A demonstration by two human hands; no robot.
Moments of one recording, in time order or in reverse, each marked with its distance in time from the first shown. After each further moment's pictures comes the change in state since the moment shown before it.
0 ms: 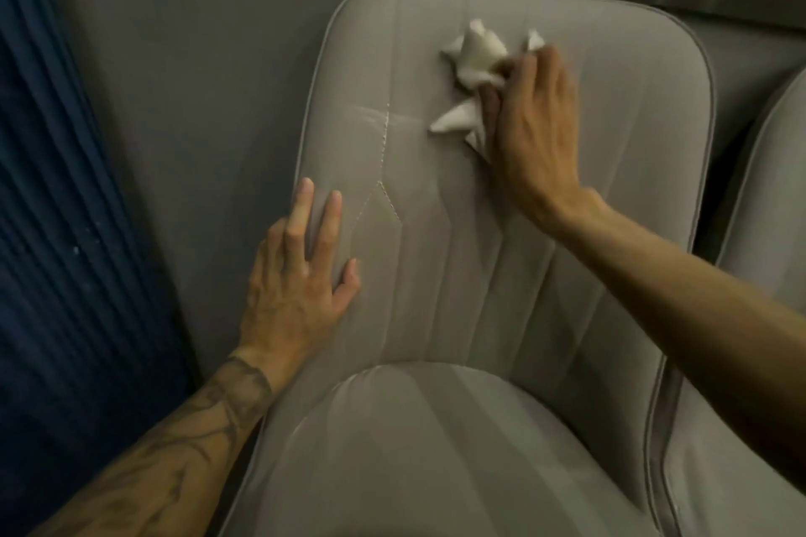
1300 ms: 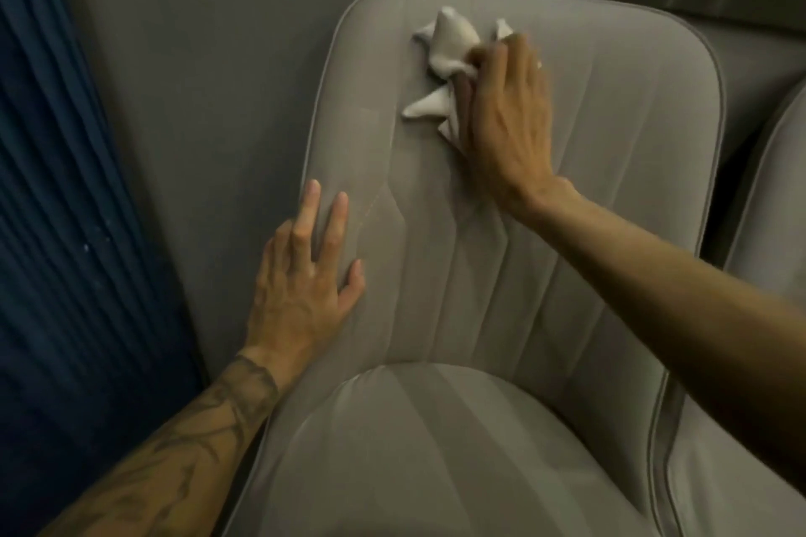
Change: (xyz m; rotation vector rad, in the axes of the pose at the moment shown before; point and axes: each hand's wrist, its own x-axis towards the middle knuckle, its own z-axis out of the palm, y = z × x) left_hand 0.001 0.000 -0.001 0.019 0.010 0.006; right_hand 0.016 -0.026 0.019 0.090 0.022 -0.006
